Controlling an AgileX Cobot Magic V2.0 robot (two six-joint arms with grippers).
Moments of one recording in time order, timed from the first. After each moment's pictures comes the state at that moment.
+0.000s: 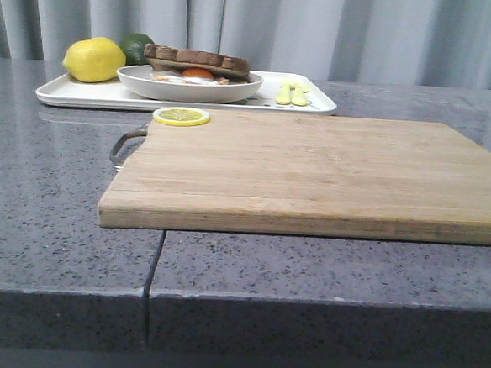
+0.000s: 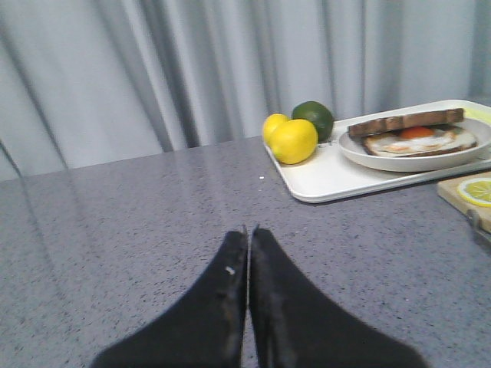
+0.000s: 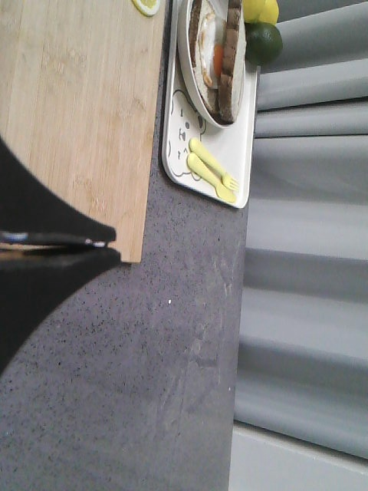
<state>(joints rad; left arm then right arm) -0.05 0.06 -0.24 0.16 0.27 -0.03 0.13 0.47 -0.49 0.11 0.22 -0.09</state>
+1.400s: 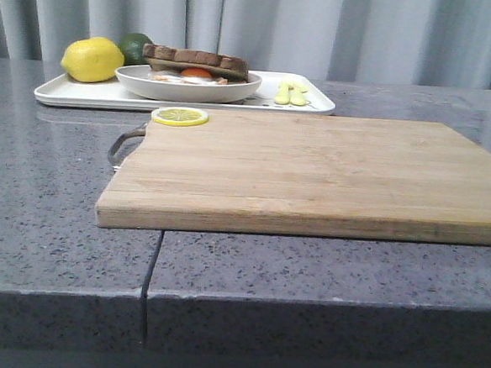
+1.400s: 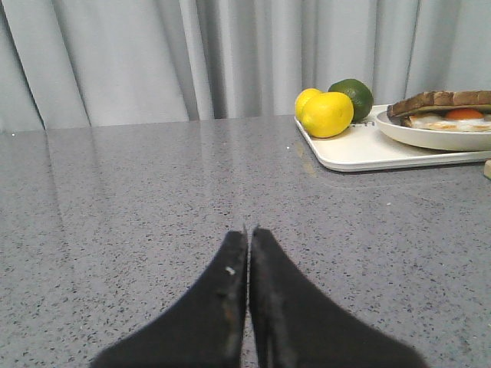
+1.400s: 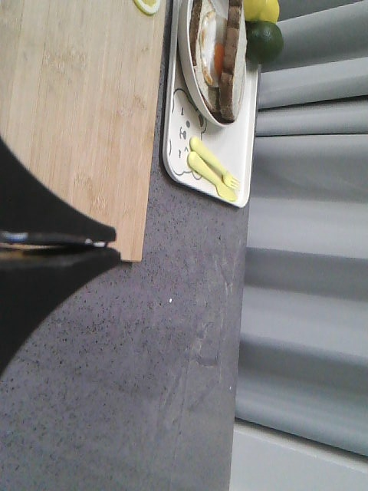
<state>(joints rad) 0.05 -0.01 0.00 0.07 0.08 -0.03 0.13 0.47 -0.49 0.11 0.22 -0.09</state>
